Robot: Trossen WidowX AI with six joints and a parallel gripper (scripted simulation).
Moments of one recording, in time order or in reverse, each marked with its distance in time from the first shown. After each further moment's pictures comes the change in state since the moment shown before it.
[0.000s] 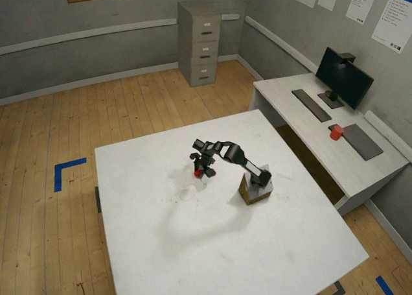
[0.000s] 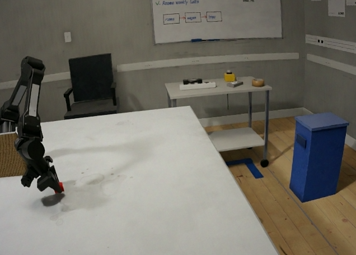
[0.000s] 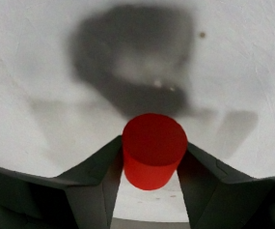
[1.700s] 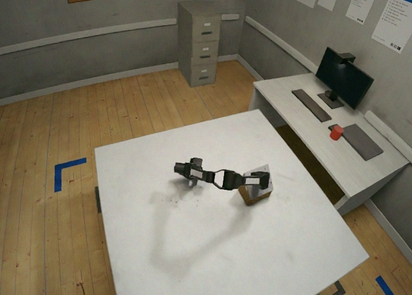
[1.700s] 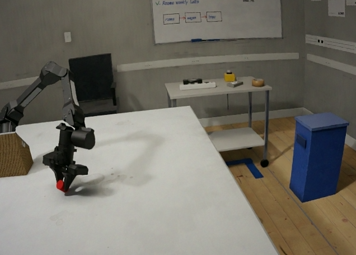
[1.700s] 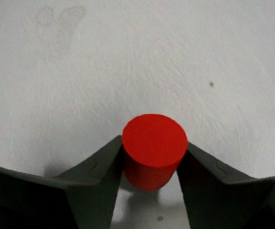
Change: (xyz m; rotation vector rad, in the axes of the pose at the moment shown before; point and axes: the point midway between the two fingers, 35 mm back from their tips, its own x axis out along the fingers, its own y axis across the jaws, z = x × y) arm 0.016 -0.013 -0.029 -0.642 -0.826 -0.042
